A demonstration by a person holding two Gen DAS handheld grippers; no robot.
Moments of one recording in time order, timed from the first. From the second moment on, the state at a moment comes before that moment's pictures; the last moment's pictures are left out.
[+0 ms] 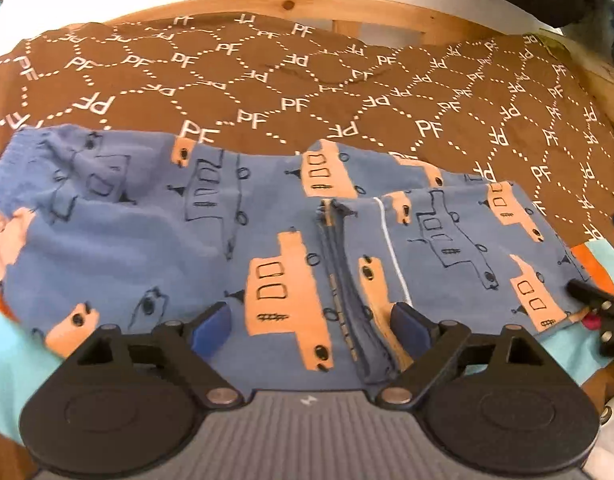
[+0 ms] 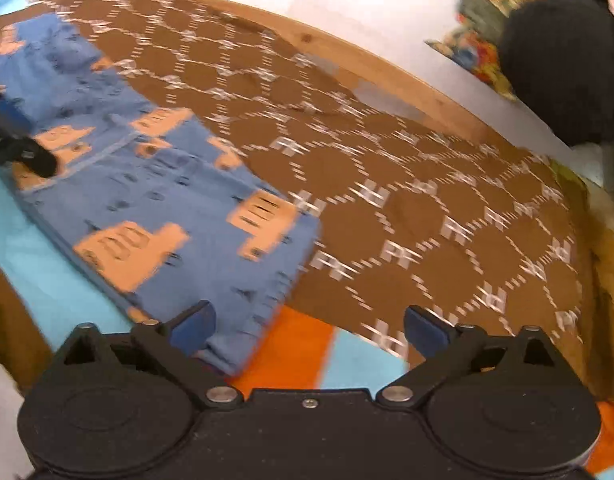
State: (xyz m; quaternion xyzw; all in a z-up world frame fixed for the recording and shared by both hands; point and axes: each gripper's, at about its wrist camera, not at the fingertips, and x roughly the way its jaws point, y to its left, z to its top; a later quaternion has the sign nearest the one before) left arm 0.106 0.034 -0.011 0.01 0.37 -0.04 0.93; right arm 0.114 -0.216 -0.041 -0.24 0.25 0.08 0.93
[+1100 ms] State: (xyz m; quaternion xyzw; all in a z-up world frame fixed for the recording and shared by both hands) left arm 0.027 0.101 0.033 -0.11 0.25 0.14 0.95; right arm 0.105 -0.127 -0.029 -0.24 0.18 0.22 0.93
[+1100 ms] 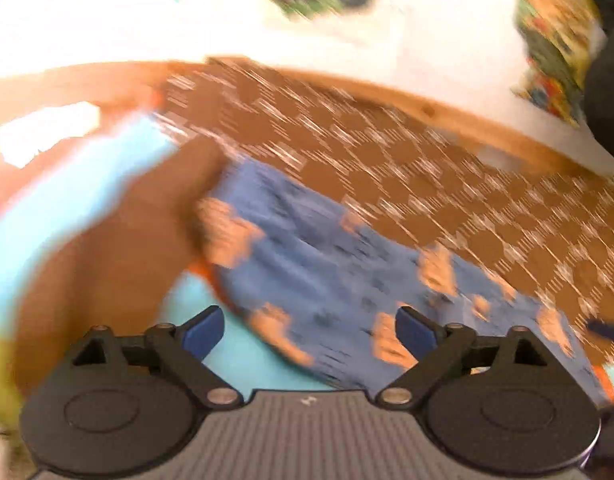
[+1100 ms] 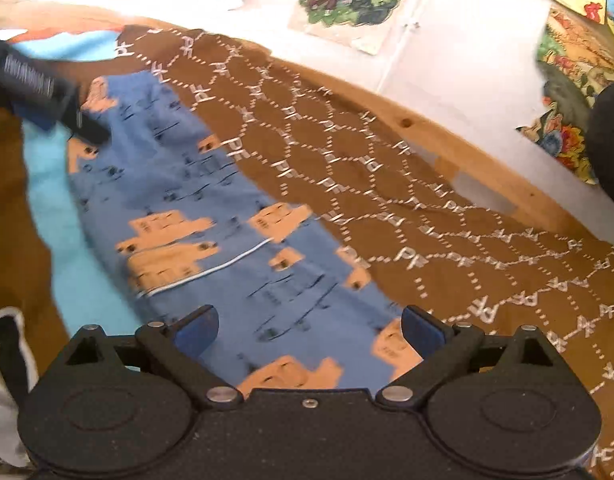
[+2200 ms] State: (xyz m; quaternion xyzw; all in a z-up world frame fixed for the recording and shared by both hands) left arm 0.073 0.133 0.038 -0.06 0.27 0.22 0.94; right arm 0.110 -0.138 -0.046 -0.19 0.20 0.21 0.94
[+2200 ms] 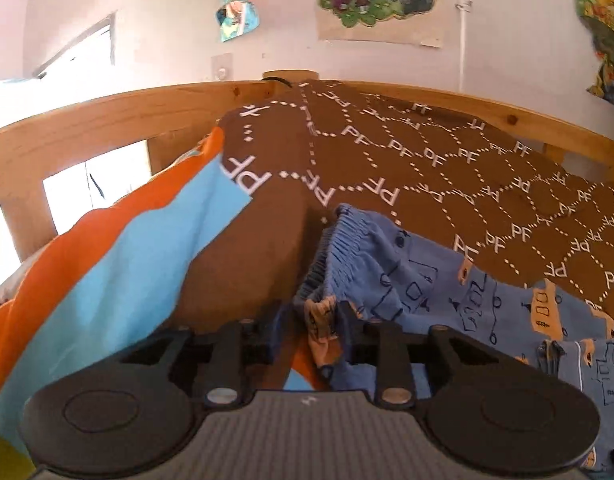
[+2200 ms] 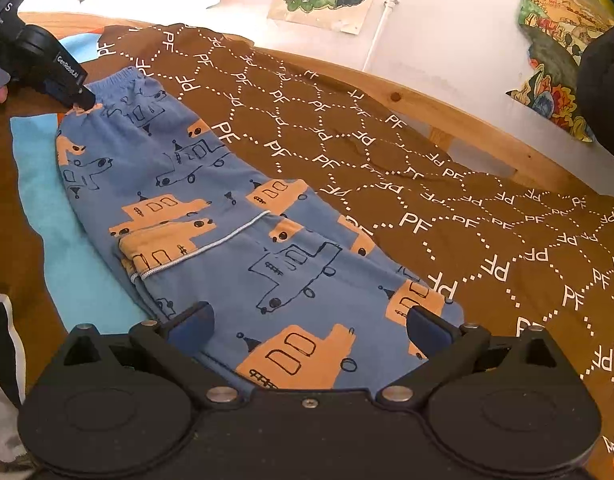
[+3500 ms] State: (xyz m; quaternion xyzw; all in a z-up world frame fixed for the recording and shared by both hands) left arm 0.081 0.087 0.047 0.05 0.24 0.21 0.95; right arm 0.110 -0.136 -0.049 -0.20 0.20 0.21 0.94
